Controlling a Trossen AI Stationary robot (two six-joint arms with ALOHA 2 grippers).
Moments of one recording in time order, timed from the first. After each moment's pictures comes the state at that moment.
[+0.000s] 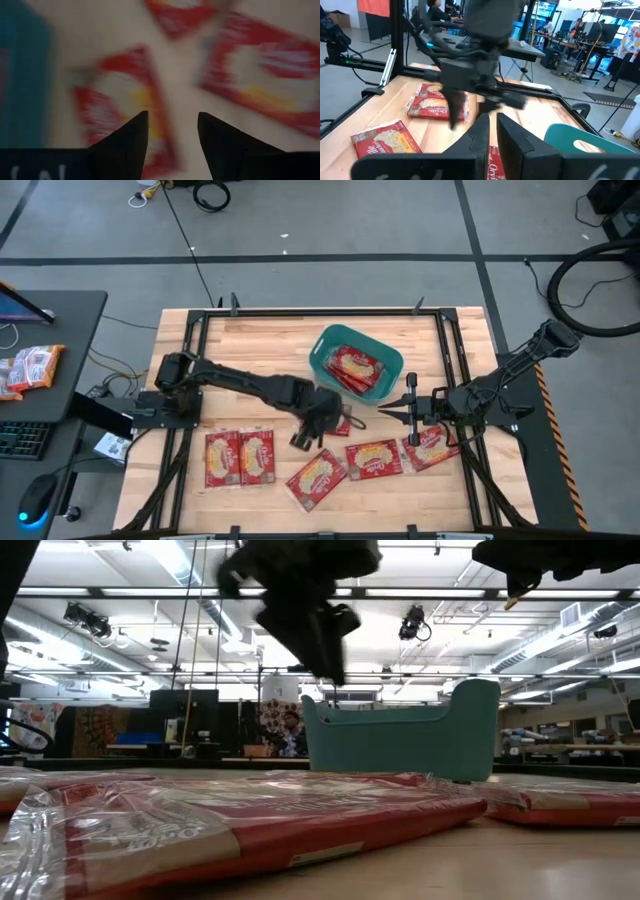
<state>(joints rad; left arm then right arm) -0.15 1.93 1.56 -0.75 0.07 0.29 0.52 0.87 0.35 0.45 0.57 -0.14</state>
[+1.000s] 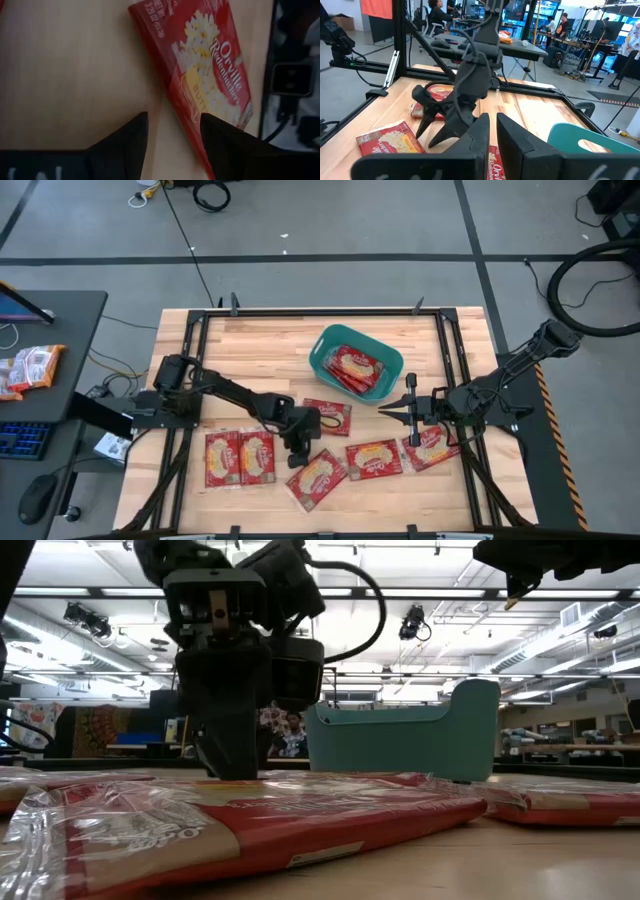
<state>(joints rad) -0.19 1.94 1.02 -0.06 0.51 -0.56 0.52 0.87 0.35 0.45 0.56 -0.13</state>
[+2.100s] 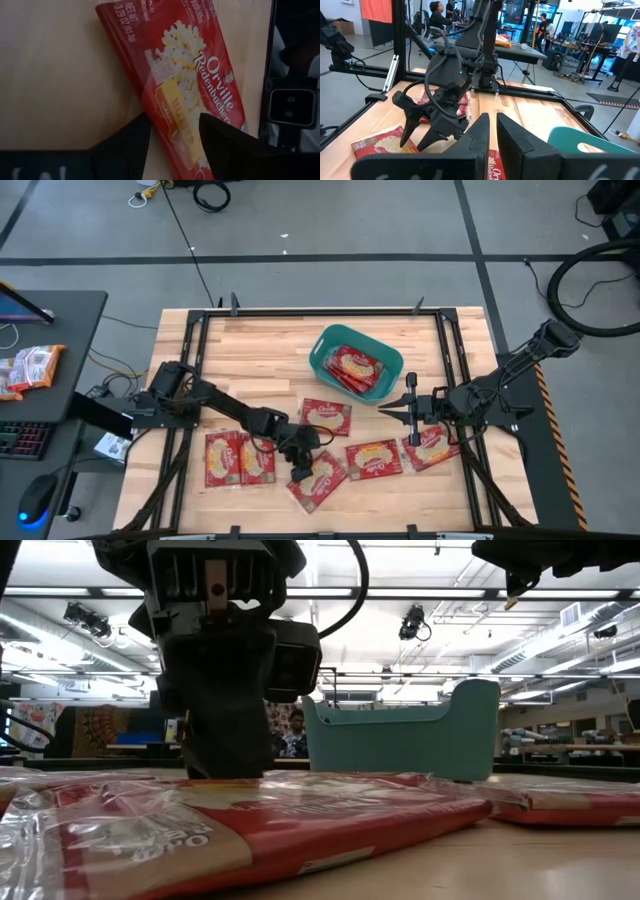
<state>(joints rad) -0.32 1.94 0.99 0.10 0.30 -0.77 0.52 0.87 0.35 0.47 0.56 -0.13</state>
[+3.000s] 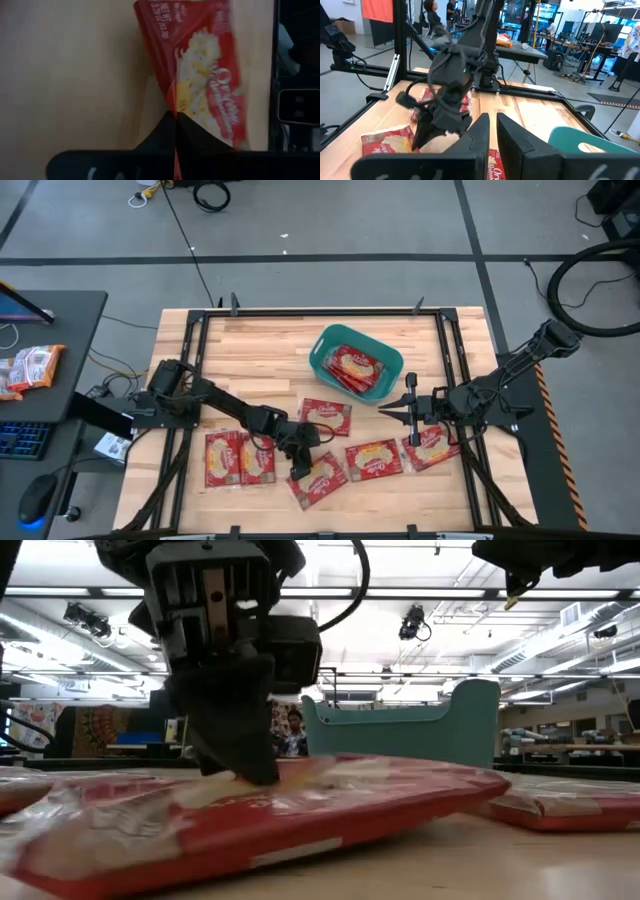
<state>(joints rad) -0.29 1.90 0.98 0.09 0.26 -0.69 0.52 0.87 0.35 0.46 0.56 -0.13</state>
